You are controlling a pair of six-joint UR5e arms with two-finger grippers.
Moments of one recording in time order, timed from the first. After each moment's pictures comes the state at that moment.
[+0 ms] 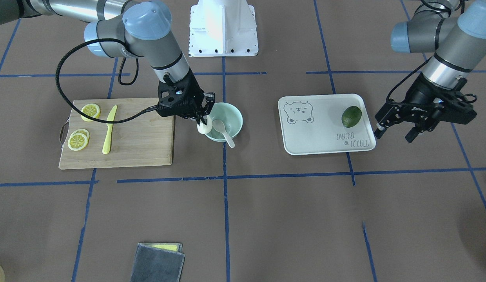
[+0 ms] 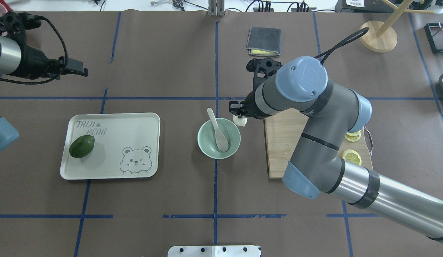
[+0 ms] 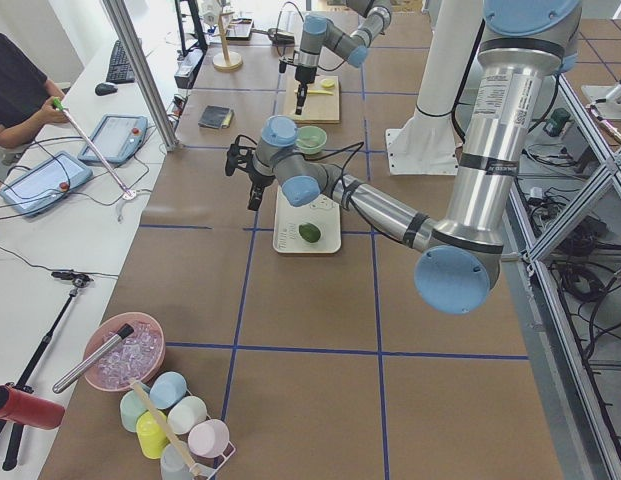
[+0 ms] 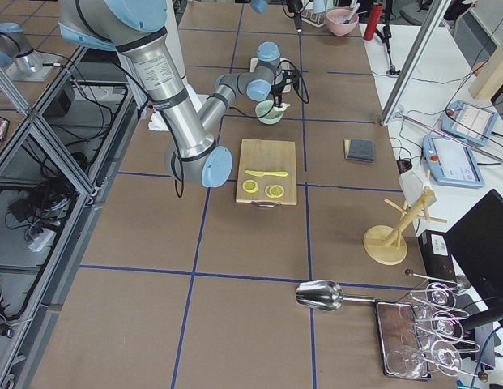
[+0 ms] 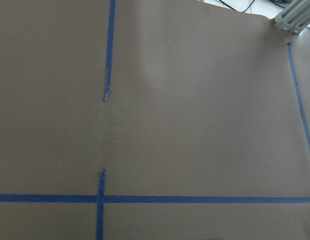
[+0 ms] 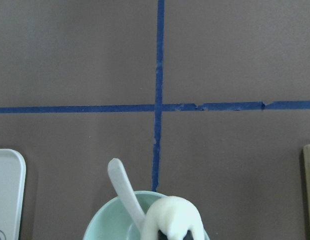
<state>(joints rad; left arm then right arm) -1.06 -1.73 -1.80 -2.12 -2.07 -0.86 0.56 -0.93 1.71 -1.31 1.84 1.25</state>
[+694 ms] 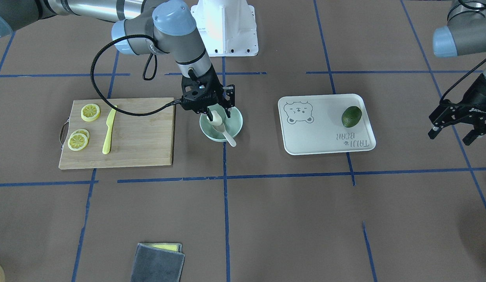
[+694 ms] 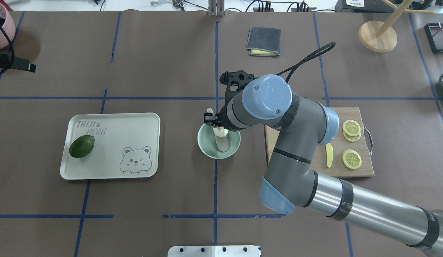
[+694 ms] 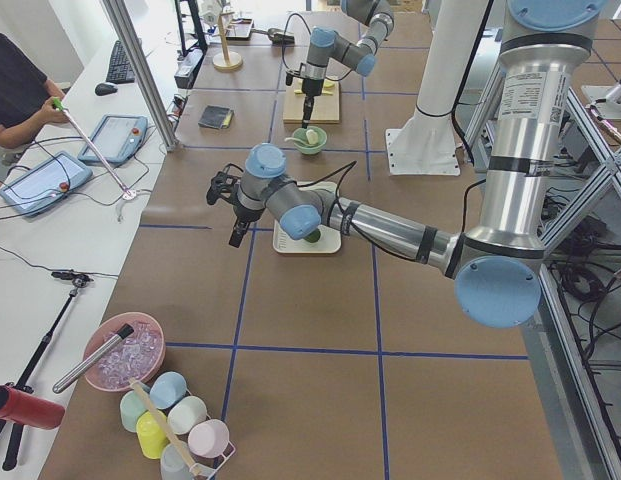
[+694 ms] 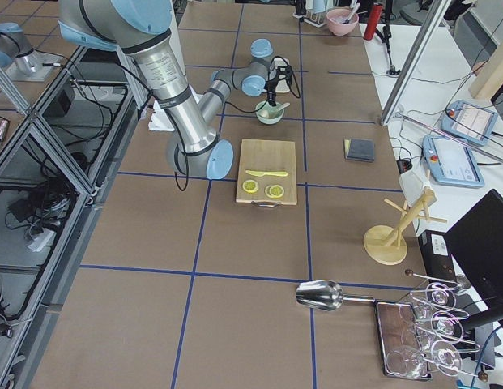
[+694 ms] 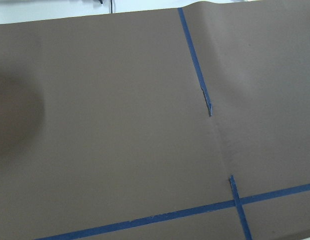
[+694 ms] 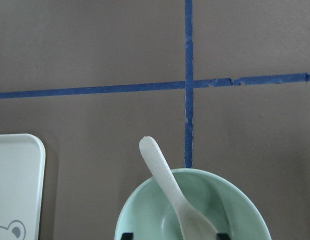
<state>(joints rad) -1.22 -1.66 -1.72 -2.12 -2.17 -0.56 0.50 -0.89 1.68 -1.30 1.78 1.31</state>
